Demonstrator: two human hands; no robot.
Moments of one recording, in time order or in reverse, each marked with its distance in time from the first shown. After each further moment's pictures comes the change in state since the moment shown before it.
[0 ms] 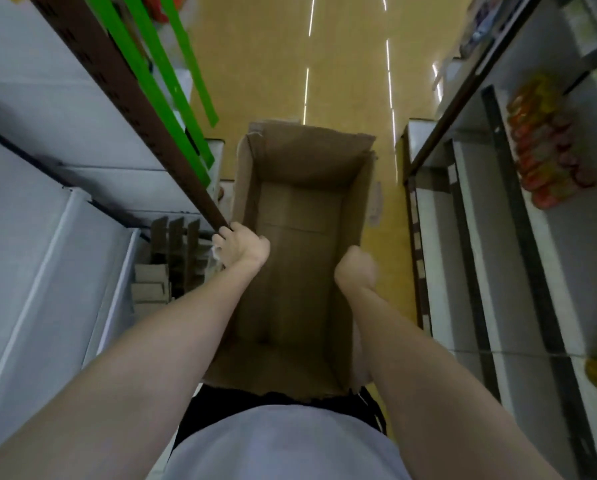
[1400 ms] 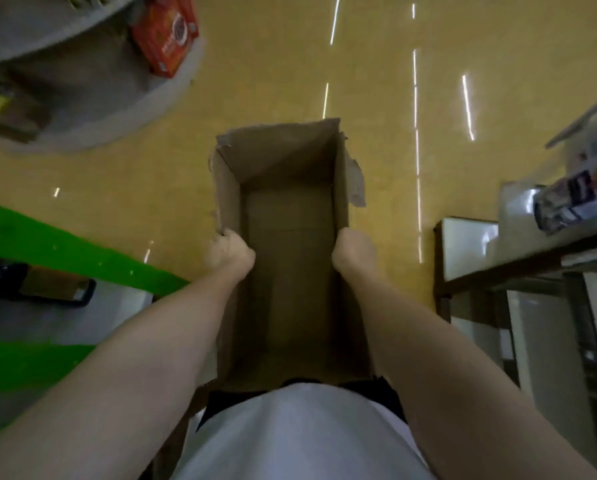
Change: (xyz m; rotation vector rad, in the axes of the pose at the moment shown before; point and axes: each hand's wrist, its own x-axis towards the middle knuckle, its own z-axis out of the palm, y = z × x) left_hand 0.522 0.374 -0.133 0.213 -0.058 0.013; right_hand 0.559 -0.351 -0.236 -0.125 -0.039 -0.240
